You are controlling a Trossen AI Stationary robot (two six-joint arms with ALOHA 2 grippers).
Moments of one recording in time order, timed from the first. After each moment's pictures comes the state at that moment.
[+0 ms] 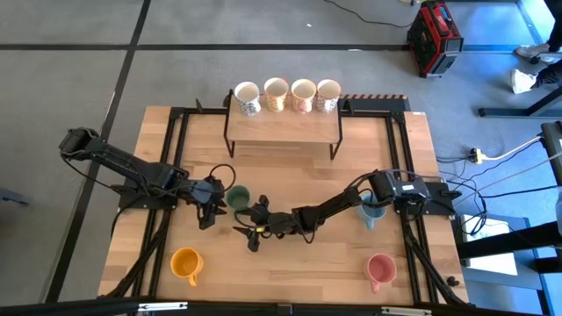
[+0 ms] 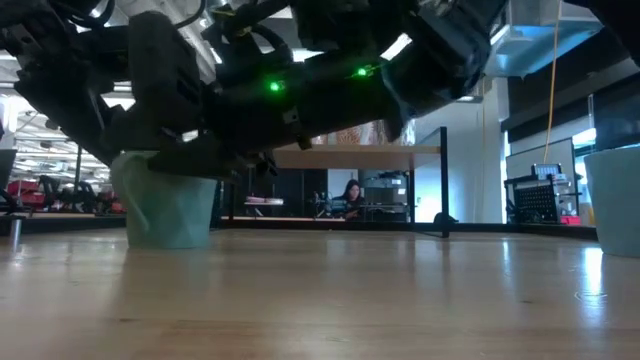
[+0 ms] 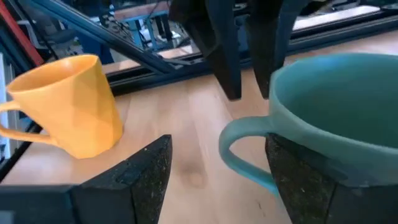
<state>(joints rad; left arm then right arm) -0.29 0.92 0.46 -0.39 -0.06 -0.55 0.27 2.37 1.45 0.70 0.37 0.29</state>
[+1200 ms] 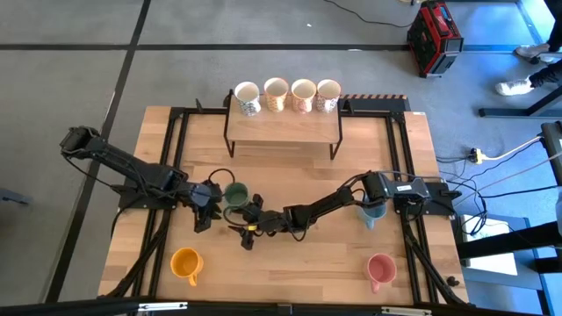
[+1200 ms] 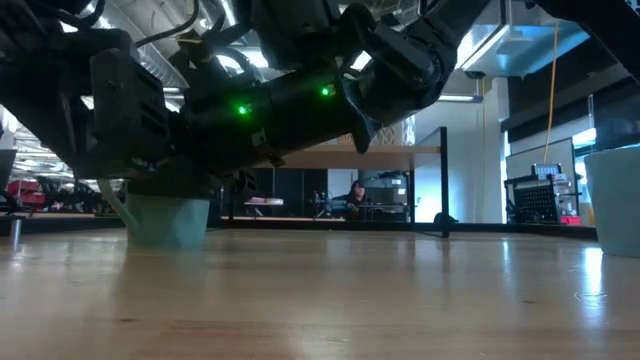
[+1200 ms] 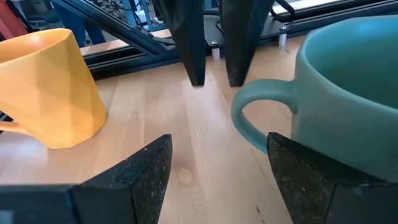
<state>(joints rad) -0.34 0.91 0.46 -0.45 0.00 -0.61 0.25 2.44 1.57 0.58 0.33 0.28</state>
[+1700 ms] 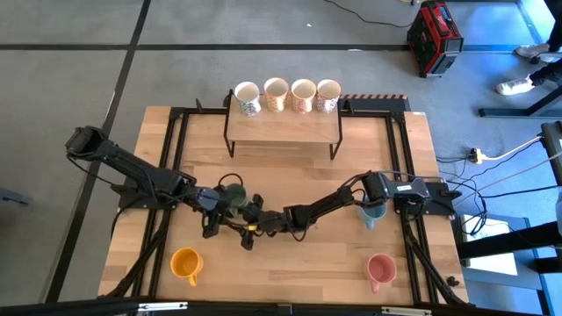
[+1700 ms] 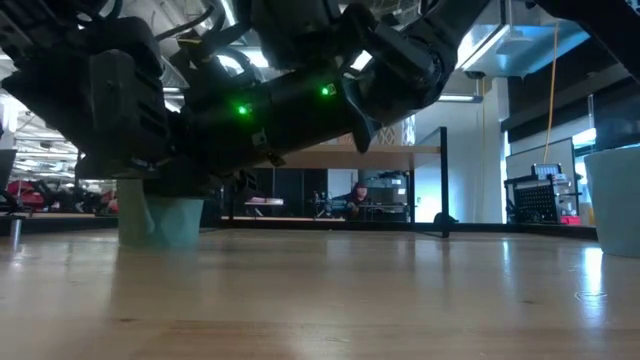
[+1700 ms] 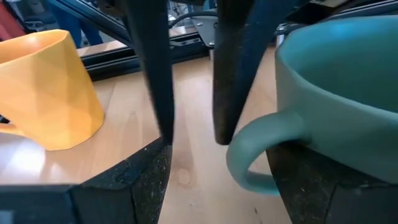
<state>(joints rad) -0.34 1.07 0.45 -0.17 0.02 -0.51 0.25 2.44 1.57 0.58 0.34 0.29</state>
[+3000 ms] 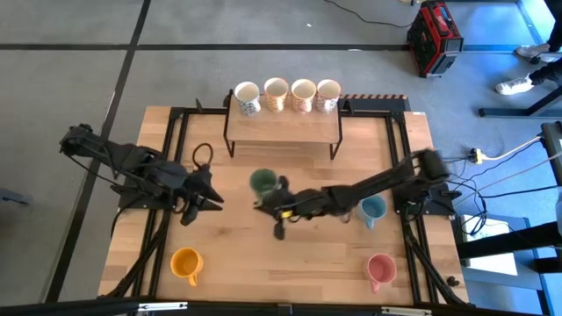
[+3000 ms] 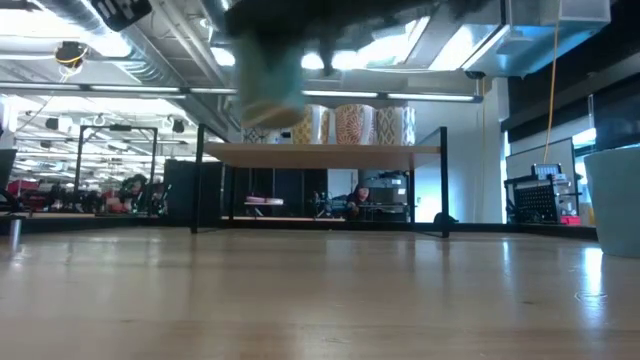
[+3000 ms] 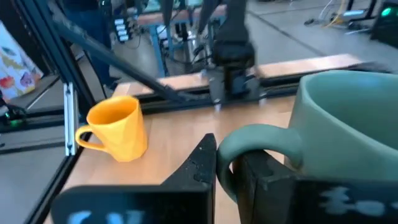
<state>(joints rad) -0.37 0.83 0.90 -0.64 -0.08 -0.52 0.25 1.85 1.18 0.46 0.27 0.19</state>
